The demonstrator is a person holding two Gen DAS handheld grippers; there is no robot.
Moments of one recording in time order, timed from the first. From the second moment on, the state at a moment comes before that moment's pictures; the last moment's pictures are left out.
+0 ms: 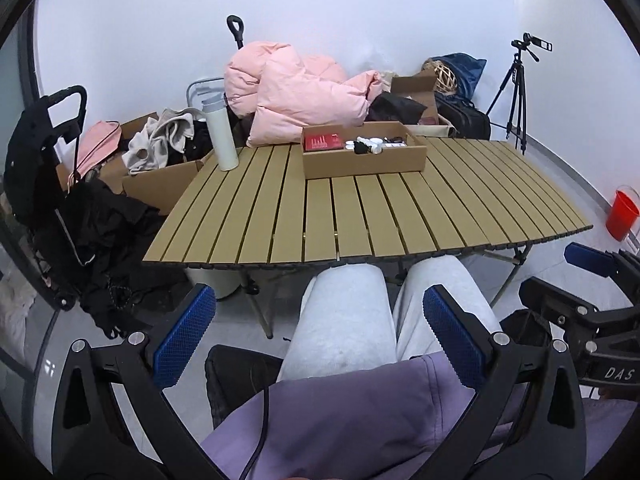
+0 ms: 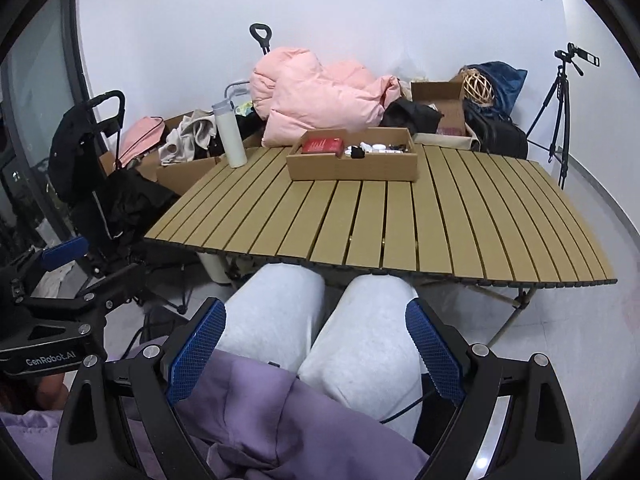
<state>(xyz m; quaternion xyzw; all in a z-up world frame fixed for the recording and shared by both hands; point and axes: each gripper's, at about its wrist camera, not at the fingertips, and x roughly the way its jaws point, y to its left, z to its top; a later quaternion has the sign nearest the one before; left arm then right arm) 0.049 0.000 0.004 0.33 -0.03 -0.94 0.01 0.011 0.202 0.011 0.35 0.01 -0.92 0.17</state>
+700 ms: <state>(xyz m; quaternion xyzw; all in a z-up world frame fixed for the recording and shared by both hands) 0.046 -0.004 0.003 0.34 -0.02 -0.94 0.03 0.004 0.209 0.009 0.36 0.00 -0.92 0.17</state>
